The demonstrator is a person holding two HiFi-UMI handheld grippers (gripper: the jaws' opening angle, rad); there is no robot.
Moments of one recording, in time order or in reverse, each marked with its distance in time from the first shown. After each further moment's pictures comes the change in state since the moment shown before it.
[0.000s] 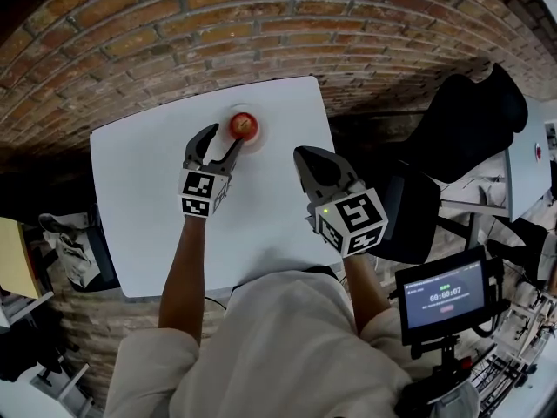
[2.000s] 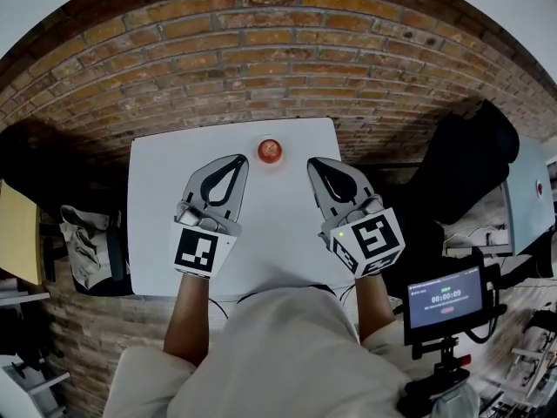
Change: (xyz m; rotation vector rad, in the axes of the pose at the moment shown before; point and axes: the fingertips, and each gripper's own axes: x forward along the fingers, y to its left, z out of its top) left arm -0.189 -0.069 0.197 0.203 -0.337 0.087; right arm -0.078 0.076 0.099 -0.223 -0.241 0.060
